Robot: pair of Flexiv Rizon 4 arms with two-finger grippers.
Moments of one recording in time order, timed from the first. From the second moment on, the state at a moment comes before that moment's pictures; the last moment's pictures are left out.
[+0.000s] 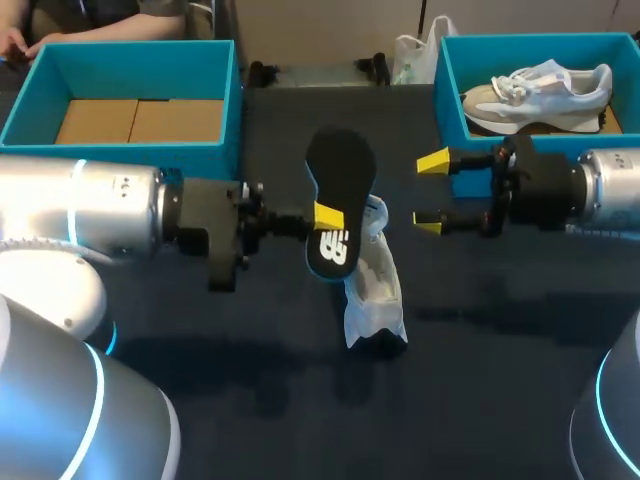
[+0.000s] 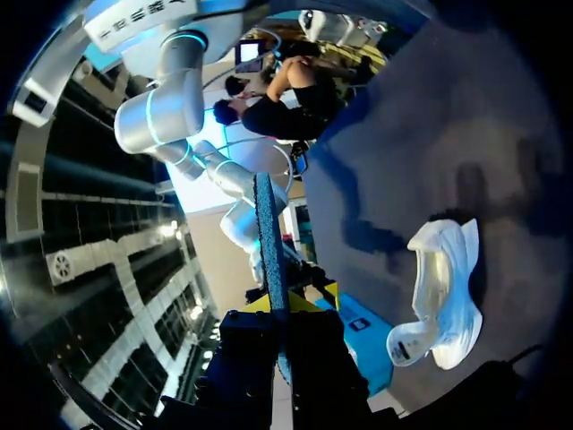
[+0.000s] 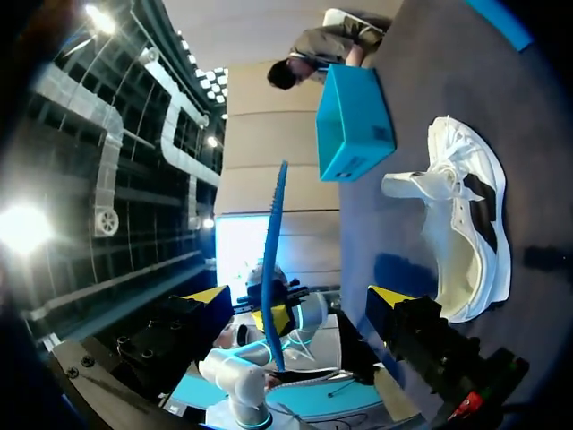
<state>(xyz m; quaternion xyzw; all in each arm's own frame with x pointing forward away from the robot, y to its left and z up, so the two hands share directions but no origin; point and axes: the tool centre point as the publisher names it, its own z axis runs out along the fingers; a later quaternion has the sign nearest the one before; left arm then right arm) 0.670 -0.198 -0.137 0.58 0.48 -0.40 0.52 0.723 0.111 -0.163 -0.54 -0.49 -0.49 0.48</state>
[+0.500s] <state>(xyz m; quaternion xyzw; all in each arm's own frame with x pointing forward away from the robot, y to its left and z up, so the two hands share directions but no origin) 0.663 -0.222 -0.151 0.58 0.48 -0.39 0.54 0.724 0.127 -0.153 -0.53 -0.50 -0.49 0.49</state>
